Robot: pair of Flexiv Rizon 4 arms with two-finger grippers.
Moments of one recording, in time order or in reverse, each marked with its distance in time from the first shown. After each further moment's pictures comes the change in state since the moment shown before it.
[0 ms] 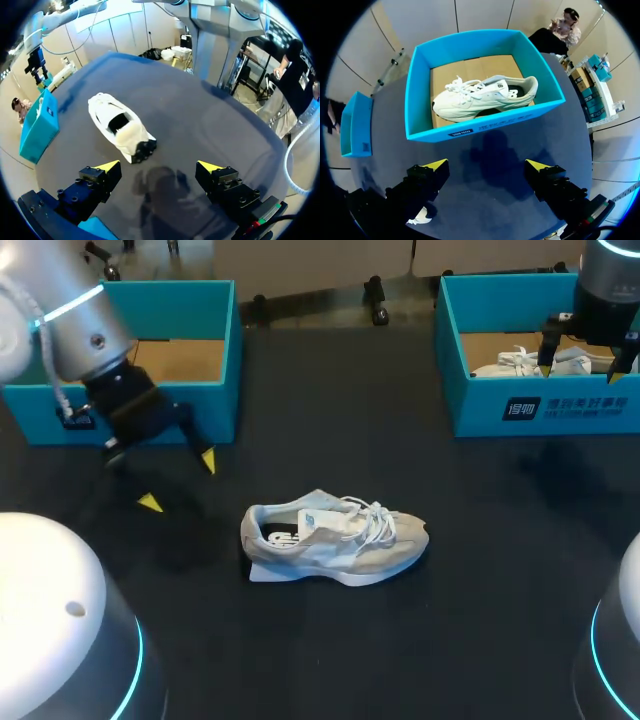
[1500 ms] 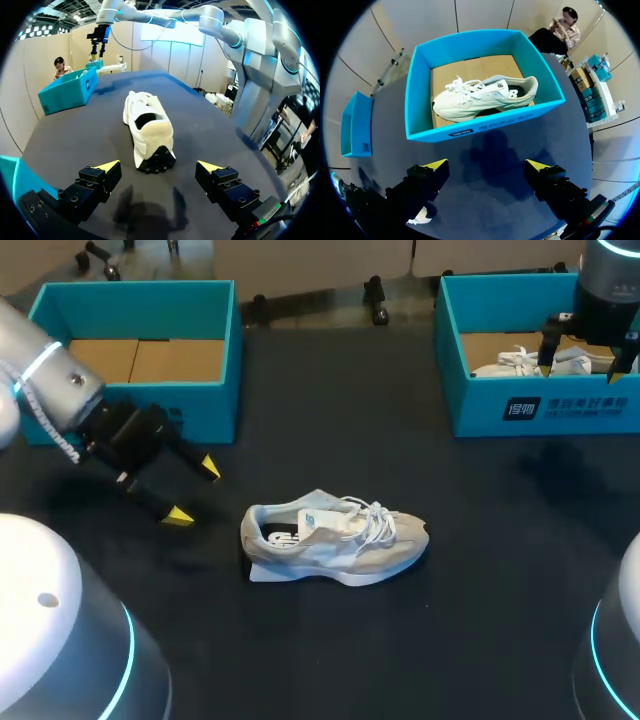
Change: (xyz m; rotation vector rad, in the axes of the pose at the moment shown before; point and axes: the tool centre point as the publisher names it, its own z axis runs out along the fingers) left arm -0.017 0.014 0.040 0.340 -0.223 -0.458; right arm 0.000 0.000 0.000 0.000 0.000 0.000
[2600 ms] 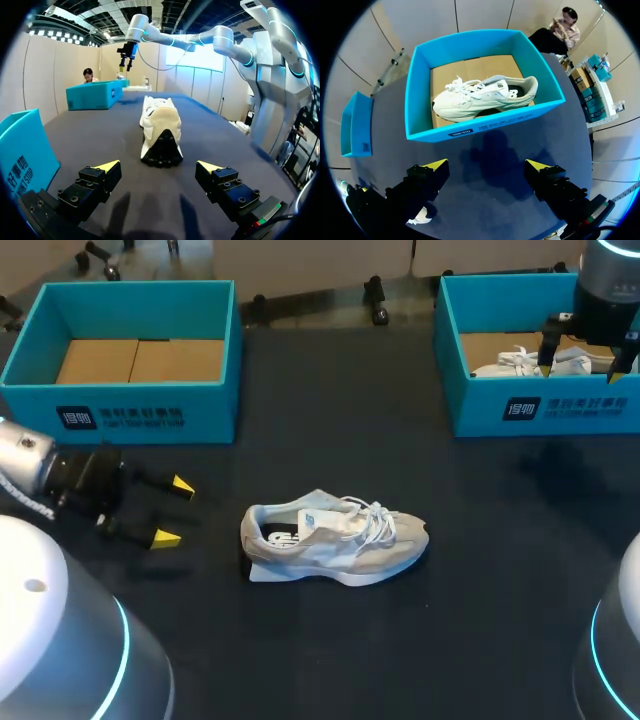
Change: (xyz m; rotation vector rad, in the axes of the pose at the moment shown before) left arm 0.011 0.044 0.006 0.265 -0.201 -0.116; right arm 0.000 0.000 0.000 0.000 0.000 0.000
